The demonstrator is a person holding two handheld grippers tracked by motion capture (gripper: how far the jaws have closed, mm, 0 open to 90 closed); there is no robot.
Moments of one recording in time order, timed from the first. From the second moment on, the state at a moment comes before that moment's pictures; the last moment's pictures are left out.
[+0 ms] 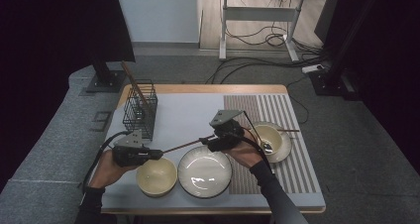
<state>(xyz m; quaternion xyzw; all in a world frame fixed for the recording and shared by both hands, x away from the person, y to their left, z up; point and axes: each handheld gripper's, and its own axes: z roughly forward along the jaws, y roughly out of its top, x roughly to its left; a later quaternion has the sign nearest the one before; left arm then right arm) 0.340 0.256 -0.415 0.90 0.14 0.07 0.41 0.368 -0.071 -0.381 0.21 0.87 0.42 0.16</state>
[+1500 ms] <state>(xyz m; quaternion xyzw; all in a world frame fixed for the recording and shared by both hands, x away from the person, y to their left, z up) 0.337 0.241 -0.410 0.90 0.15 0.15 0.39 0.350 -0.049 -0.398 0.08 0.93 0.37 0.06</state>
